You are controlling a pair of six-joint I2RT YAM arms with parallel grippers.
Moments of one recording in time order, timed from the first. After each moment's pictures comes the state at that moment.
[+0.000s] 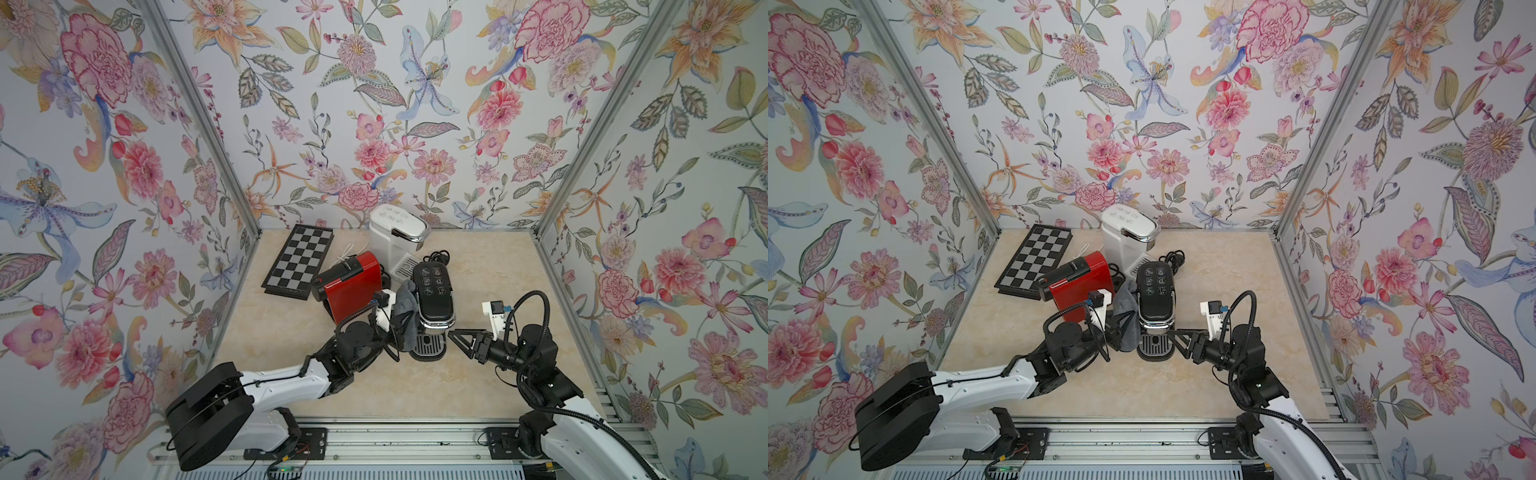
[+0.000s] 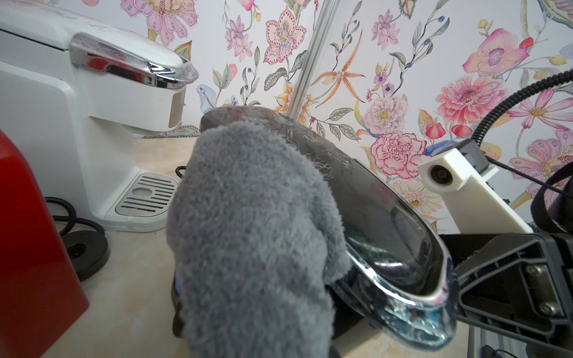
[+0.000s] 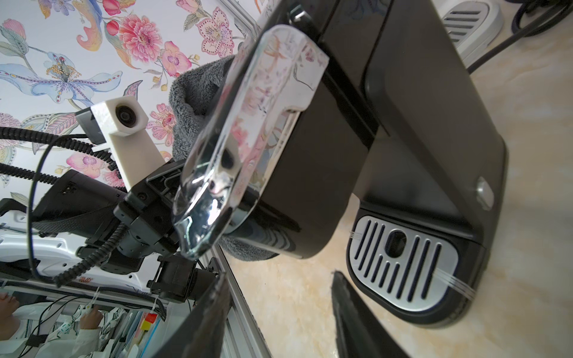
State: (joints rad) left arm -0.94 1.32 0.50 0.74 -0.13 -0.37; right arm 0.38 0.64 0.28 0.12 -0.65 0.71
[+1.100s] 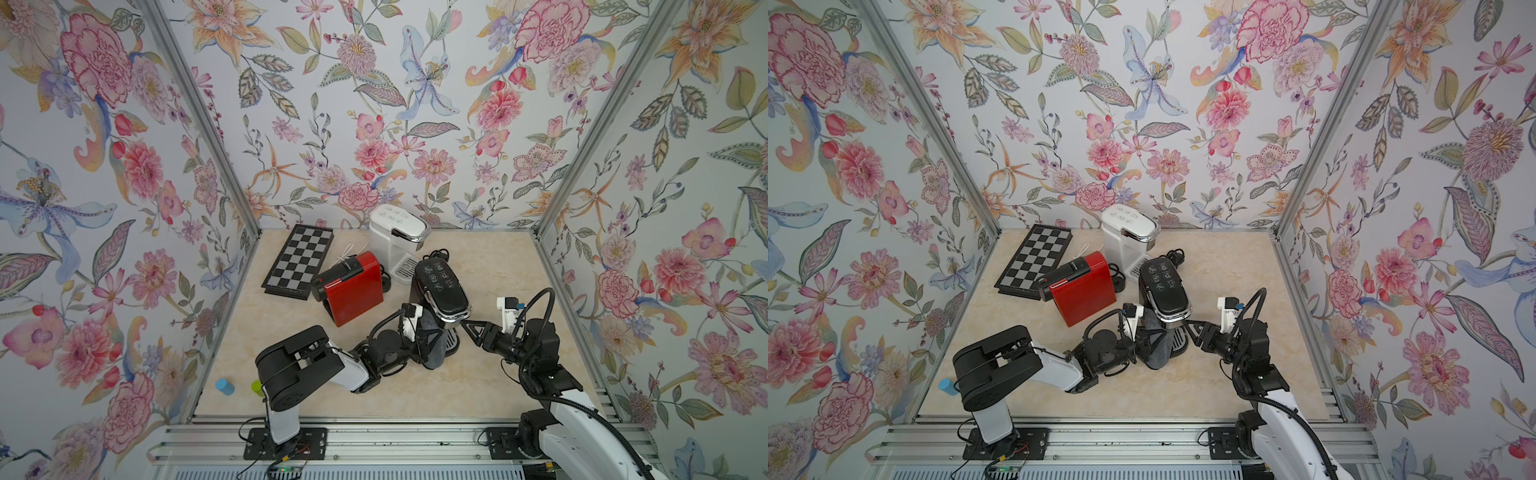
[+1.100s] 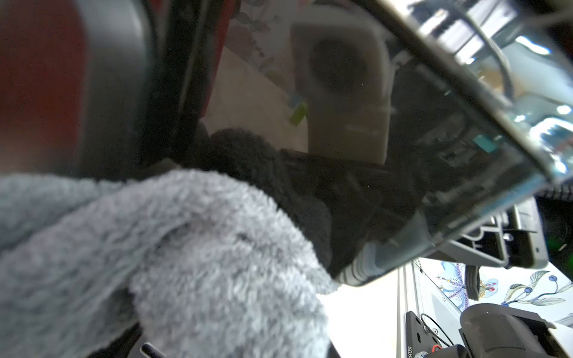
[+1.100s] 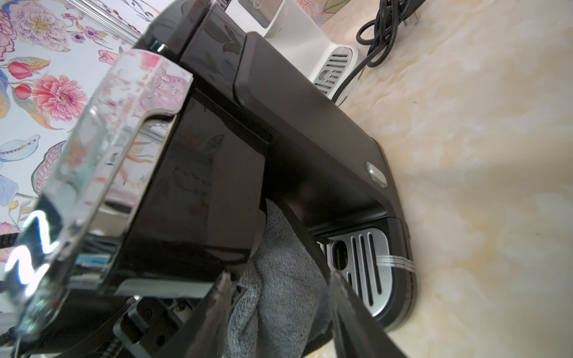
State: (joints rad) left arm -1.02 1.83 0.60 1.14 0.04 -0.62; right arm 0.21 0.73 0.28 0.09 -0.57 0.70
